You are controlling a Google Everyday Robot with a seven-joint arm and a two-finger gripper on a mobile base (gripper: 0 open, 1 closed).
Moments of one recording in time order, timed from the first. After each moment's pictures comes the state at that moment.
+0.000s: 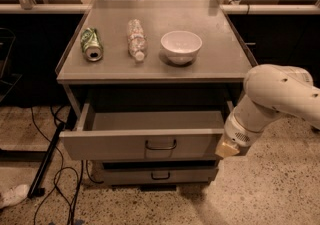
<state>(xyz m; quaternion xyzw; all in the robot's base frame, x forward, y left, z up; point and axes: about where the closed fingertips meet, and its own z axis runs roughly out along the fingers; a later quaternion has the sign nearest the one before) 0.461 -0.191 0.676 -0.54 0.83 0.09 0.07</state>
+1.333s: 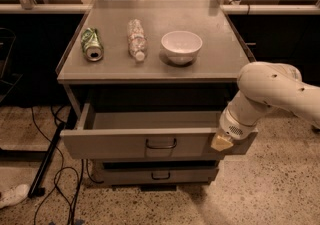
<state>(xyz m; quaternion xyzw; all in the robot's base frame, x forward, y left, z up) 0.492 -0.183 0.665 -0.54 0.83 0.09 0.08</state>
